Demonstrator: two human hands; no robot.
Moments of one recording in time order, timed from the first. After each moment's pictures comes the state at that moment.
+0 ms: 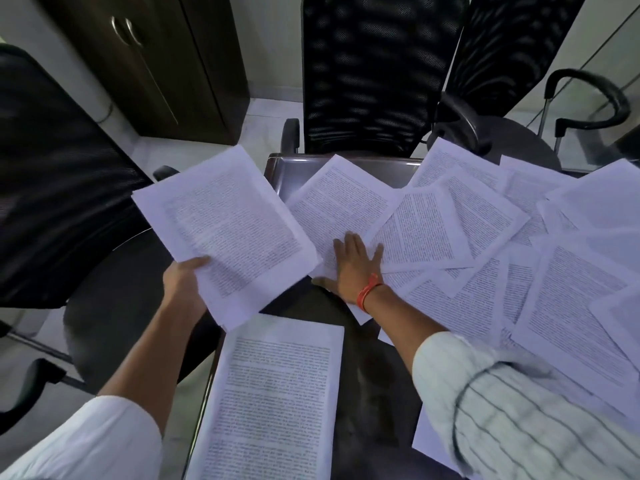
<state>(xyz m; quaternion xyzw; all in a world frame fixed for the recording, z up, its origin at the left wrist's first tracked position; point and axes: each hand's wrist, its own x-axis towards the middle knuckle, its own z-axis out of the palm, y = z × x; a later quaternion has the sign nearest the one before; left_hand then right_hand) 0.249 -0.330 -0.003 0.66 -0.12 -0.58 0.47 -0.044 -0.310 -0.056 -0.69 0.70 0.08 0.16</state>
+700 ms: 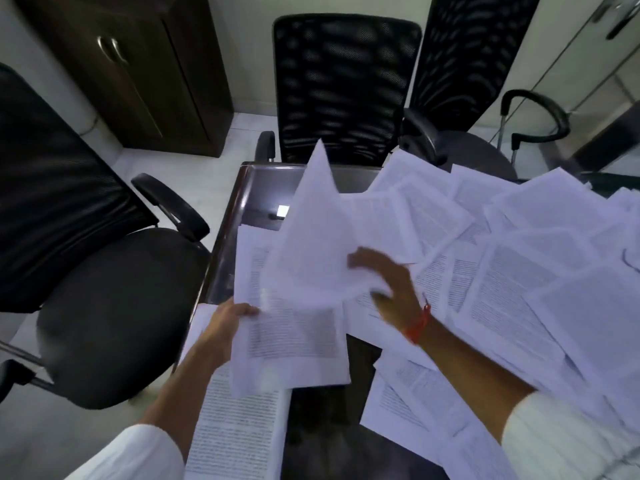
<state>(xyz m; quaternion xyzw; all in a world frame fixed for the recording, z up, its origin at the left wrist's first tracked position) 0.150 -0.233 -0.004 0.65 -0.25 -0.66 0.27 -0.157 -0.207 0.009 -0.70 0.54 -0.41 0.24</state>
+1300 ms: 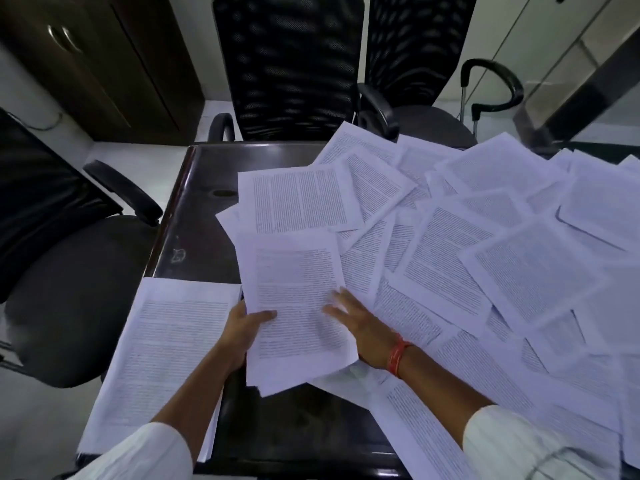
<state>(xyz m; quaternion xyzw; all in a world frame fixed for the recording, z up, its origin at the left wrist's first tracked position) 0.024 -0.129 -0.010 0.61 -0.34 -0.67 0.25 -0.234 -0.063 -0.051 -0.75 0.56 -0.13 0.33</state>
